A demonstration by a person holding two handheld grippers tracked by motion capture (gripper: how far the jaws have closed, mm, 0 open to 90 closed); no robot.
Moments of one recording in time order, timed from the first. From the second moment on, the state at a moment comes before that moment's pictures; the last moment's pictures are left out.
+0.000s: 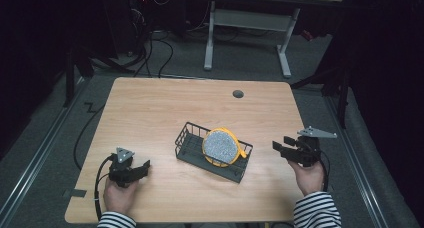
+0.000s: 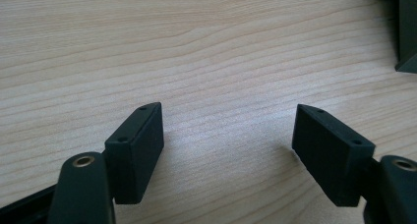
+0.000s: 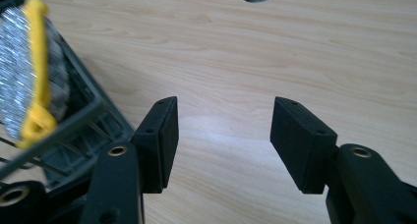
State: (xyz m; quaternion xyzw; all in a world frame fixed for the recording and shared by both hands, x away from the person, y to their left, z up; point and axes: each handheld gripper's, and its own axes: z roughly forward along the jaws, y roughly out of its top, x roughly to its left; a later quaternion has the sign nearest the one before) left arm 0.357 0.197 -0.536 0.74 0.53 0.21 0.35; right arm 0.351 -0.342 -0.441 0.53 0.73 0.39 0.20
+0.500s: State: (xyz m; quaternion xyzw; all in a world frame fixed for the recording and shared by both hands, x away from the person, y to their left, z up) left arm 0.357 0.197 -0.536 0.74 0.53 0.21 0.35; right arm 0.340 -0.331 -0.530 0.57 0.72 0.34 0.21
